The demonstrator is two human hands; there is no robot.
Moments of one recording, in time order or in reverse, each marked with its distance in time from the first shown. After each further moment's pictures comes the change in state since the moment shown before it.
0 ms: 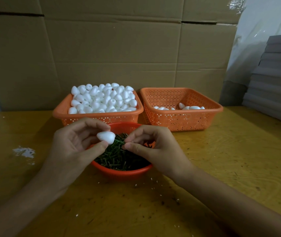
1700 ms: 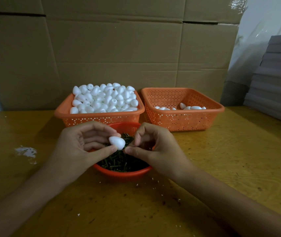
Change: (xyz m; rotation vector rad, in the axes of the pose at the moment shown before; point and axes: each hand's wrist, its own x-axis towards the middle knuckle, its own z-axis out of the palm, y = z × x) left_hand 0.005 0.000 -0.006 0.137 -0.118 -0.057; right_hand -0.001 -0.001 0.003 -0.045 0.012 -0.003
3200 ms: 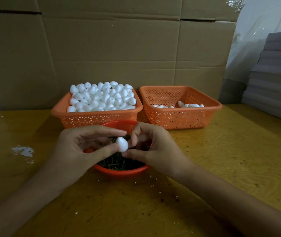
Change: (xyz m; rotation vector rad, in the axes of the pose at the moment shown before) left_hand -0.005 0.000 0.005 0.107 -0.023 0.089; right_hand -0.001 -0.007 -0.003 -0.056 -0.048 0.030
